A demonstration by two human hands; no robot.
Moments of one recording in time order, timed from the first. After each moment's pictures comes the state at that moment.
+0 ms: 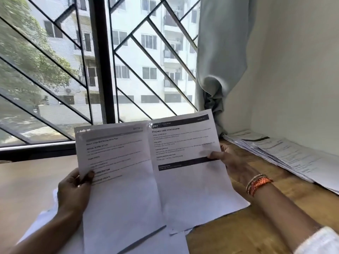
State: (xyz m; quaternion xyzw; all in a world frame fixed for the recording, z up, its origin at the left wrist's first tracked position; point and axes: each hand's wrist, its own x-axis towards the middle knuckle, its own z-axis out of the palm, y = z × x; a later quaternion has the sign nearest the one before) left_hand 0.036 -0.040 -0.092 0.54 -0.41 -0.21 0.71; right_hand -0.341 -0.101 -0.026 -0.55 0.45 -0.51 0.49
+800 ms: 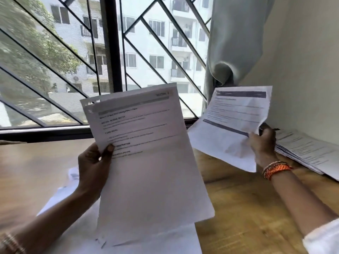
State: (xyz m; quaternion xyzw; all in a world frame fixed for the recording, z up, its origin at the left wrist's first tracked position) left_hand 0.002 -0.023 -0.066 0.43 -0.46 -0.20 0.75; right_hand -0.382 -0.127 -0.032 -0.44 0.58 -0.68 0.11
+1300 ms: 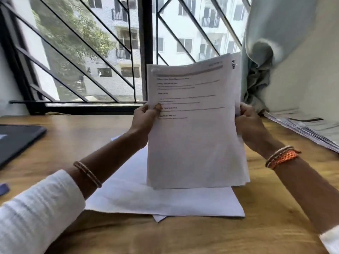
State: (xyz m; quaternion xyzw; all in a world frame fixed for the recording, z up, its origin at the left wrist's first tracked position) left_hand -0.023 -0.022 -0.012 0.44 -0.42 -0.40 0.69; right_hand -0.263 -0.045 -0.002 -0.67 0.32 -0.53 0.40
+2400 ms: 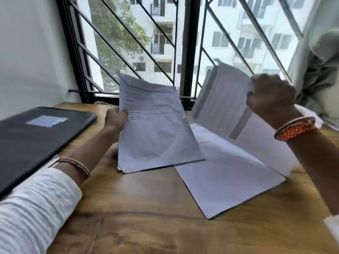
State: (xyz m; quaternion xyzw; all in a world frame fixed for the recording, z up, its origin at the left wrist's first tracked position) left_hand 0.147 0.016 -0.038 0.65 -0.32 -0.17 0.66; right_hand -0.182 -0.064 0.050 -0.75 0.54 -0.34 -0.20
